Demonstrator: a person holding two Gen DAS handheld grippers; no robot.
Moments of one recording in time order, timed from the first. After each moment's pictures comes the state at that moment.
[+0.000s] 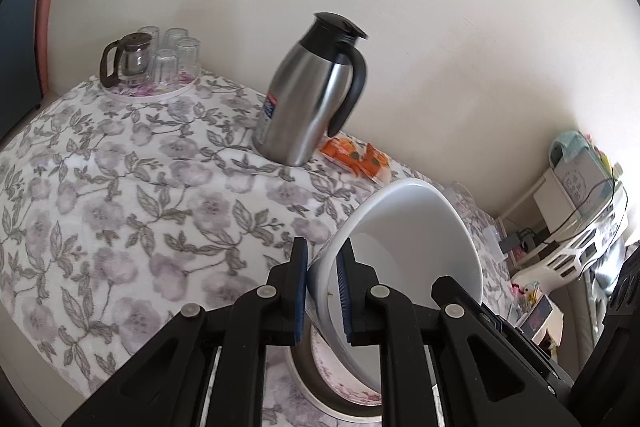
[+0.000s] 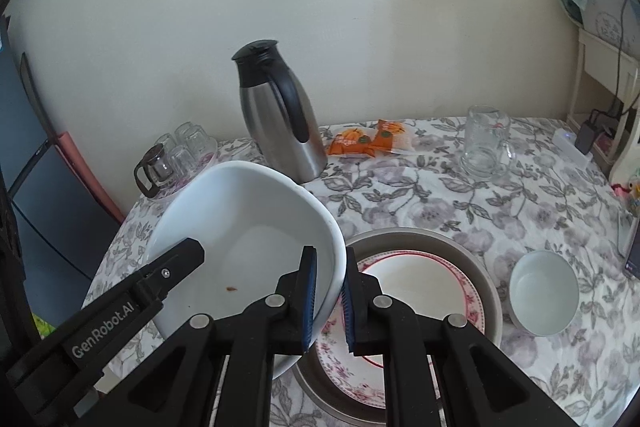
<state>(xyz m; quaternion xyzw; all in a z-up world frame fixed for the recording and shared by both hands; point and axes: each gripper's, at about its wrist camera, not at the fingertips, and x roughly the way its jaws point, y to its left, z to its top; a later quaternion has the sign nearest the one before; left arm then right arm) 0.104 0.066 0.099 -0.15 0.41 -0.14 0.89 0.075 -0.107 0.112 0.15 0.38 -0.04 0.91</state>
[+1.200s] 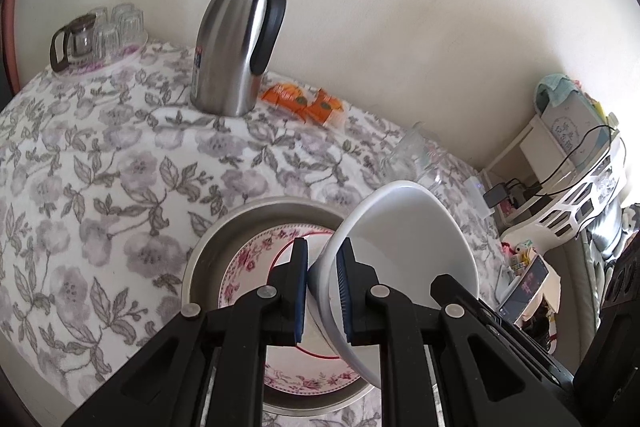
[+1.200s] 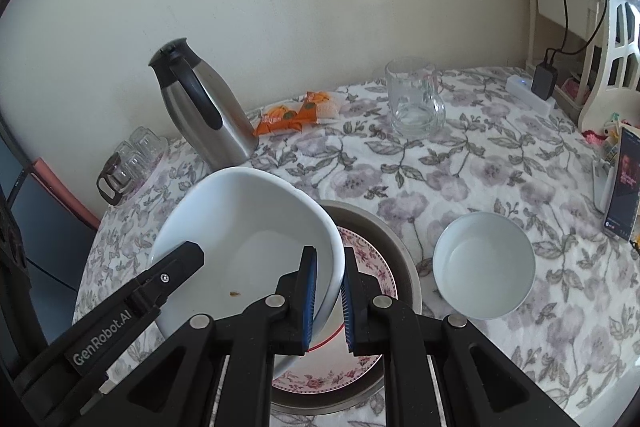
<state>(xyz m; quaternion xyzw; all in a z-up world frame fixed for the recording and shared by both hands) 0.098 -0.025 0.067 -0.12 0.47 -0.18 0.86 0.057 -0.199 0.076 0.20 0.43 -0.08 0.88</state>
